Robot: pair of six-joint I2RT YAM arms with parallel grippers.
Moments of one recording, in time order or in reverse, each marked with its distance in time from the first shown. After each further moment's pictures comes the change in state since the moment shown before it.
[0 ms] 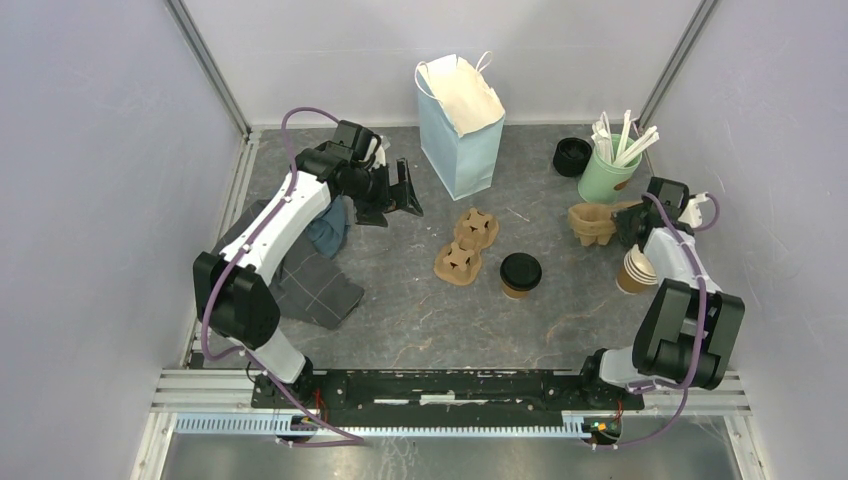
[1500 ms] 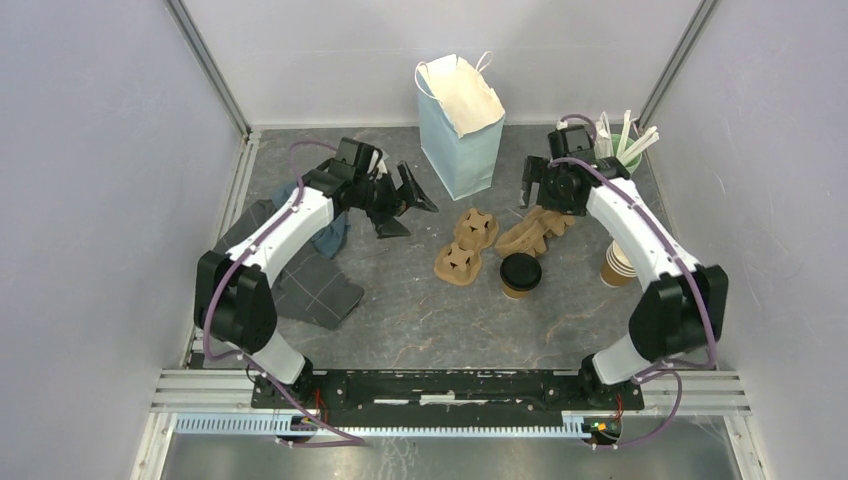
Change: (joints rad) left arm -0.001 -0.037 -0.238 0.324 0.182 -0.401; right arm 0.558 0.108 0.503 -0.480 0.017 -0.642
